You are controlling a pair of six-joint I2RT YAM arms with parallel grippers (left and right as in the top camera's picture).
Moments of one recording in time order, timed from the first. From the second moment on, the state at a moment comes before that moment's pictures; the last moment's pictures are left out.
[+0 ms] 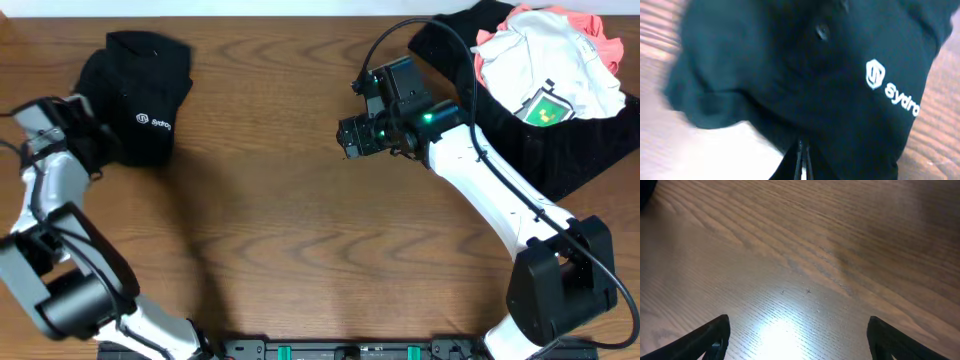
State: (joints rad) left arm 0.54 1.86 1.20 -0.35 0.21 0.06; right arm 0.46 1.78 1.40 -0.62 -0.19 0.18
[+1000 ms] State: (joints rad) left arm 0.33 1.44 1.19 -0.67 0.26 0.03; right arm 0.30 1.41 1.40 -0.89 -0.20 0.16
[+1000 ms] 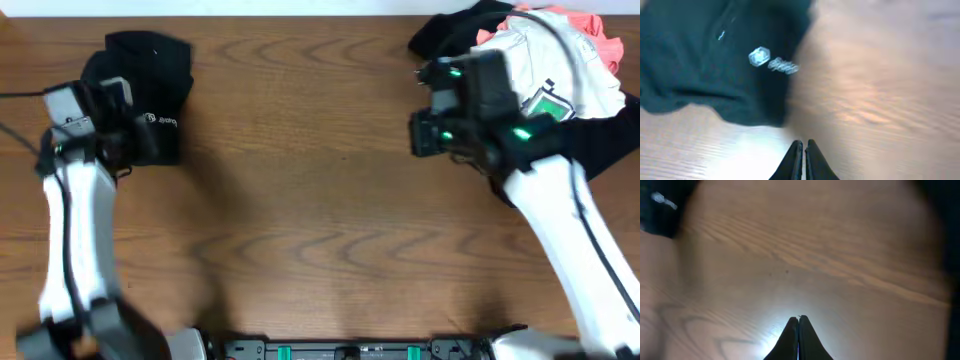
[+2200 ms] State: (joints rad) left arm -0.16 0.61 0.65 -0.58 0.32 -0.09; right arm 0.33 0.69 0.74 -0.88 -0.05 0.42
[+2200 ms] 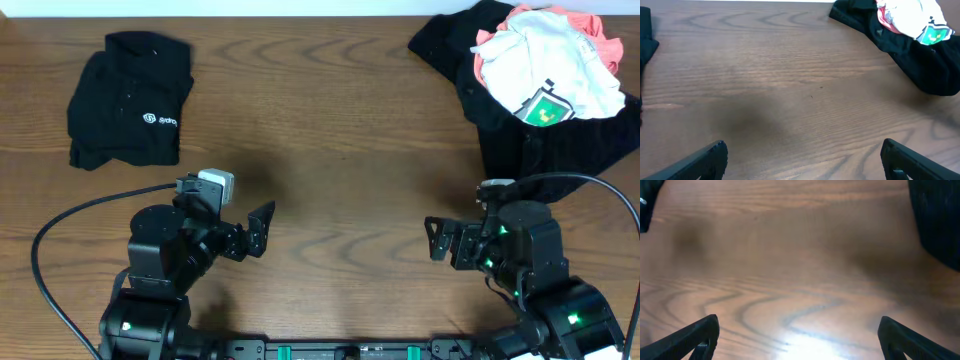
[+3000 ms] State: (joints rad) left arm 0.03 0.11 0.25 -0.42 0.19 -0.06; right arm 0.33 0.69 0.74 -0.89 -0.06 0.42
